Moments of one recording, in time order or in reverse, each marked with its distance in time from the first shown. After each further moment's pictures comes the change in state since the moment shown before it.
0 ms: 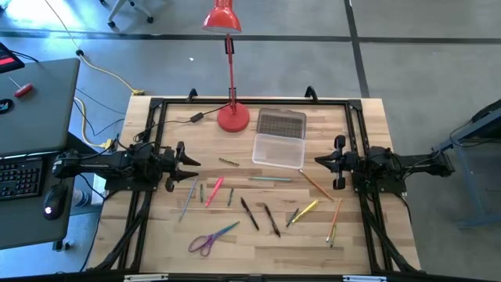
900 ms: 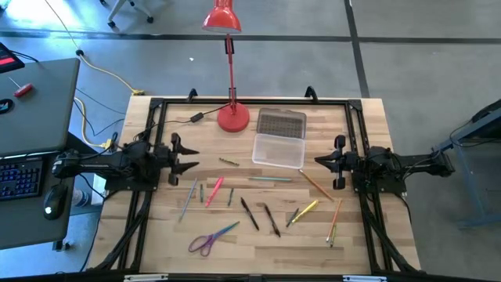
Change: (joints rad) left arm 0.000 0.000 -0.002 0.165 -0.174 0.192; right arm 0.000 0.000 0.000 0.001 0.005 -0.020
